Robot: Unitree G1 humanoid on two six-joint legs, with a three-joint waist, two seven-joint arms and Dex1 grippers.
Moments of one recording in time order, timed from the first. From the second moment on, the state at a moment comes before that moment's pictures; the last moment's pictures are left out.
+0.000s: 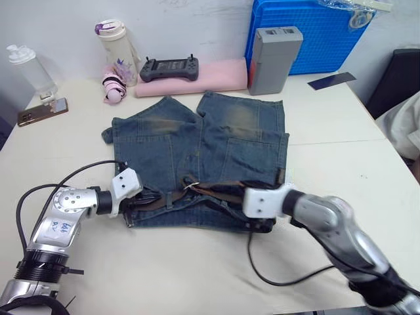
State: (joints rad) left arm -0.26 0.77 -0.02 0.10 -0.20 0.17 -1.00; right arm -0.05 -0.76 0.21 -0.52 -0.42 0.23 0.73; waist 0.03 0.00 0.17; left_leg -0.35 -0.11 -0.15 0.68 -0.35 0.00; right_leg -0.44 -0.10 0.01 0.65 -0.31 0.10
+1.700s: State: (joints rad) left arm -0.26 0.74 -0.04 0.15 -0.19 0.10 -0.95; right arm -0.07 -0.85 0.01 -0.31 -0.33 0.18 0.67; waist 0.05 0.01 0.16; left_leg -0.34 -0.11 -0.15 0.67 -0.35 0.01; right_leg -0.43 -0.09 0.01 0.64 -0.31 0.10
